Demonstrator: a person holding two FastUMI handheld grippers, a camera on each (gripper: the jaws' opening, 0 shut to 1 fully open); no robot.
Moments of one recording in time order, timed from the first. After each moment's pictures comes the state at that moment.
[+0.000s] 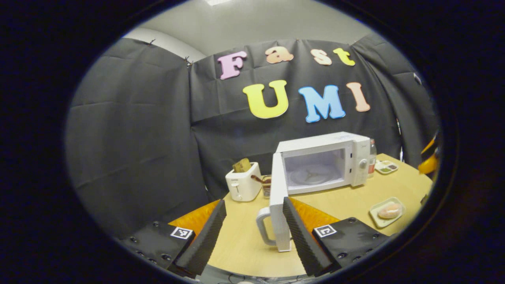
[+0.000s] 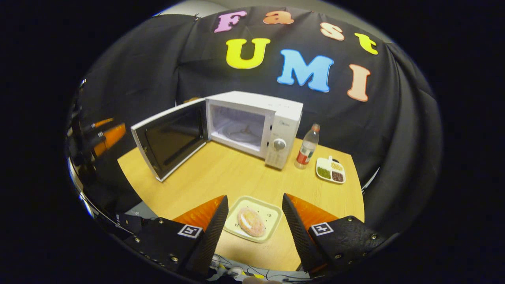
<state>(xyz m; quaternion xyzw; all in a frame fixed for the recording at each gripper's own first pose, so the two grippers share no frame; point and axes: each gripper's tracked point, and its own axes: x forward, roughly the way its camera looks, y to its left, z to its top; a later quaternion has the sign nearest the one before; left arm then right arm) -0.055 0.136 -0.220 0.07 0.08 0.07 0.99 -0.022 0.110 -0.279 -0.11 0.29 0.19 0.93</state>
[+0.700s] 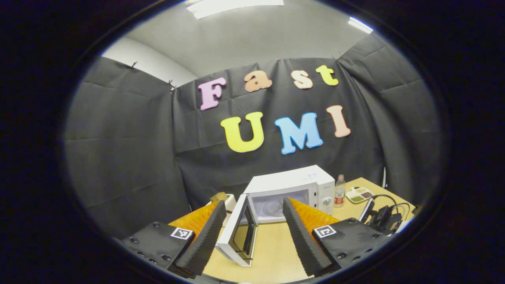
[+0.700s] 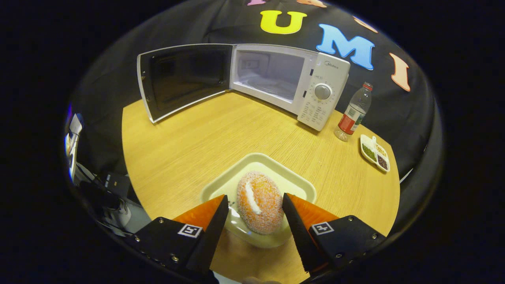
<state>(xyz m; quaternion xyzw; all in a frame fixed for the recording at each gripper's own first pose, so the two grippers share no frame) -0.058 -0.001 -0.083 0.09 0.04 0.04 0.99 0.025 0.122 -0.443 -0.19 0.33 0.28 0.88</state>
